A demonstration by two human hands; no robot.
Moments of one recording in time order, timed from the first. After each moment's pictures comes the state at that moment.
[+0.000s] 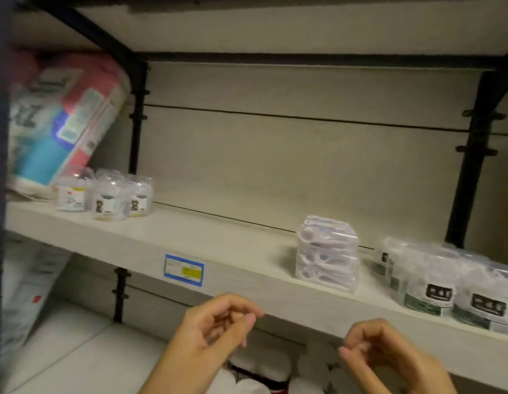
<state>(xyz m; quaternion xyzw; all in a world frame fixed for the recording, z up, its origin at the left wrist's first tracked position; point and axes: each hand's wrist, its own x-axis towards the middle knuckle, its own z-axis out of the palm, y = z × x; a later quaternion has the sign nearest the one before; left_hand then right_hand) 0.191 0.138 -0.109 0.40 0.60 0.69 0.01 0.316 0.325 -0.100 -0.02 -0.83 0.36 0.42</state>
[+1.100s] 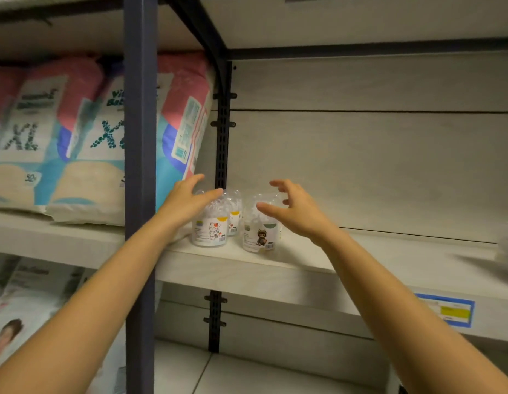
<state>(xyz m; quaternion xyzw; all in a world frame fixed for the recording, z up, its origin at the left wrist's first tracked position) -0.183 -0.116 0.006 0.29 0.78 0.54 -0.13 -0.066 0.057 0.010 -0.03 -0.90 0.29 0.32</state>
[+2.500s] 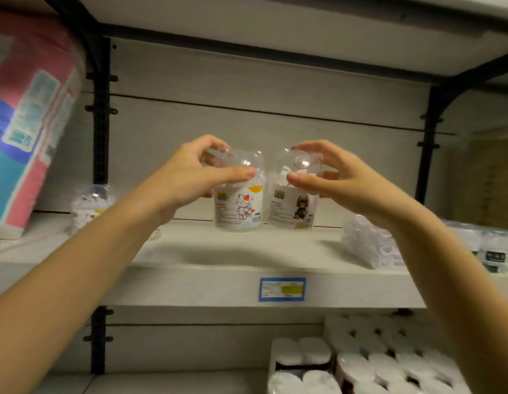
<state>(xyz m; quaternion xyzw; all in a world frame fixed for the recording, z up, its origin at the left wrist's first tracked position) -0.009 0.013 0.052 0.49 0.65 0.59 -0.03 0.149 0.167 0.060 -0.08 -0.88 0.30 0.37</state>
